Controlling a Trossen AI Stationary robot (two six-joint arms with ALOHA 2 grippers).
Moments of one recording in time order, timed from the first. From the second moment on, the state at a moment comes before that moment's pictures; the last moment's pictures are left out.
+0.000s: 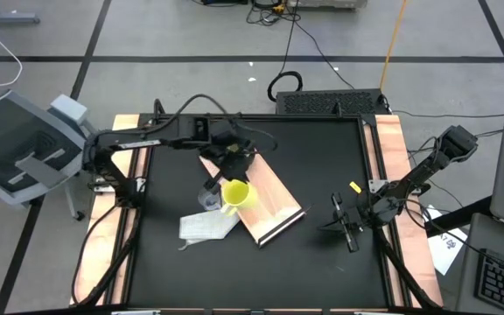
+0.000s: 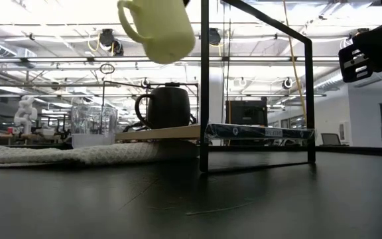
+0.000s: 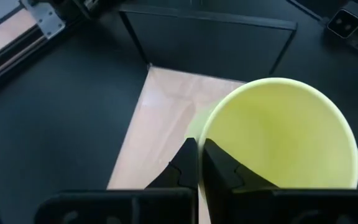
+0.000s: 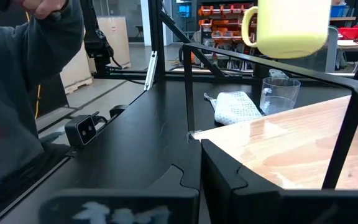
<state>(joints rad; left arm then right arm) 0.15 1.66 1.69 -0.98 0.42 0.77 0.72 0.96 0.02 0.87 0.47 0.09</state>
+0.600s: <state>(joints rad) 0.26 1.86 1.78 -1.05 0.46 0.99 0.72 0.96 0.02 0.86 0.47 0.09</state>
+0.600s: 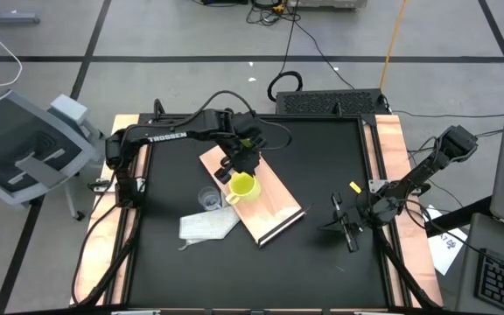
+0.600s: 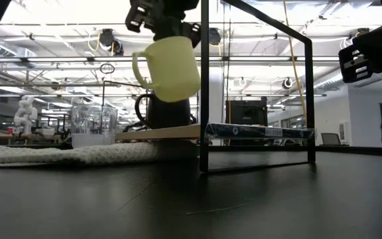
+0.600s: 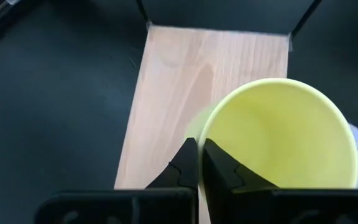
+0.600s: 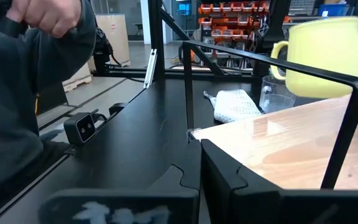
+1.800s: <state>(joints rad) 0.28 1.99 1.78 -1.04 0.41 0.97 0.71 0.96 0.02 0.86 0.47 0.09</state>
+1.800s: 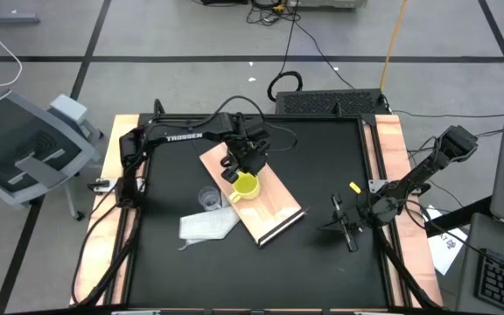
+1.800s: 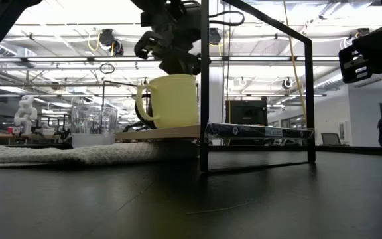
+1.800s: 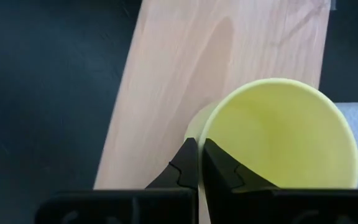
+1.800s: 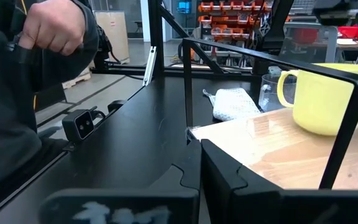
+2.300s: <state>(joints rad) 0.26 1.99 1.78 -1.03 0.39 0.99 0.71 0.96 0.02 0.86 0.47 0.09</state>
